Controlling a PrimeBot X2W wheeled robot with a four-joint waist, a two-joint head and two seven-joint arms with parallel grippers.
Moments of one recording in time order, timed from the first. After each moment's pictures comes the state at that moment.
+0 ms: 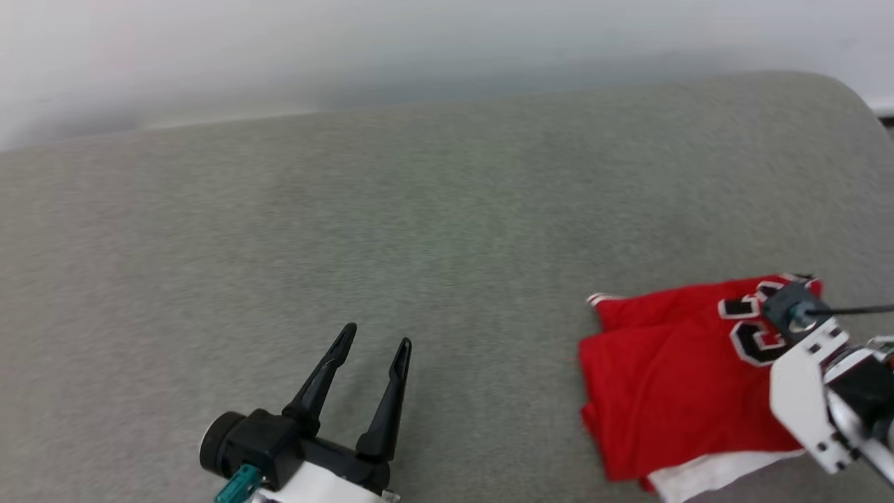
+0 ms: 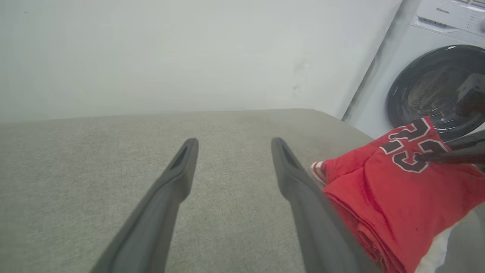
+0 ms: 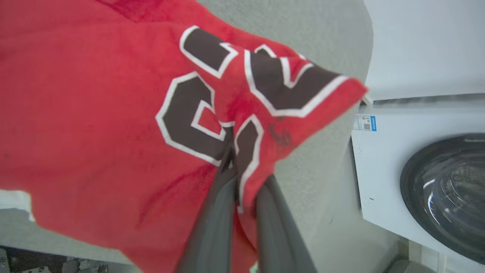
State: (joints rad) left arm 0.03 0.11 -0.27 -0.06 -0.25 -0.13 -0.26; right arm -0.22 -0.65 0.35 -0.12 0.12 0.13 0.83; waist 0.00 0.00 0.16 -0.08
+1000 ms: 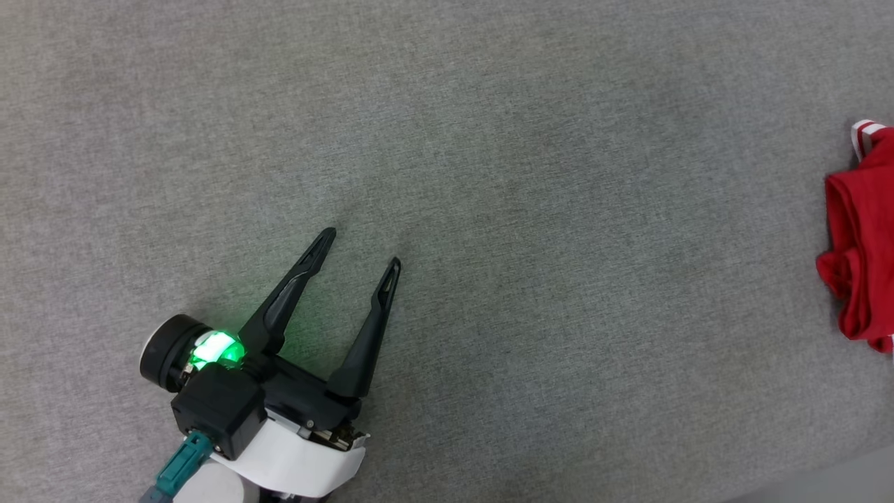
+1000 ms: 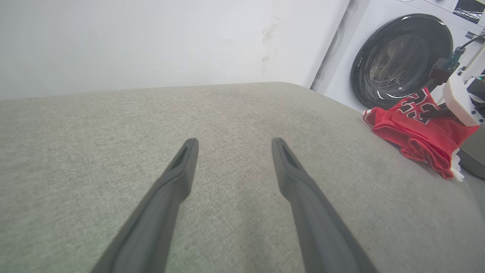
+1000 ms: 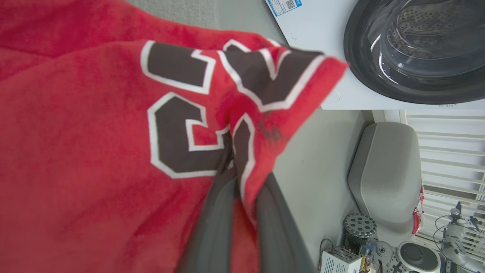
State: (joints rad) left arm -0.13 0.28 -0.31 -0.25 -0.22 -0.13 -0.26; right arm -0.58 -0.67 -0.06 0.53 -0.02 0.13 0.42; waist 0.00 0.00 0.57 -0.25
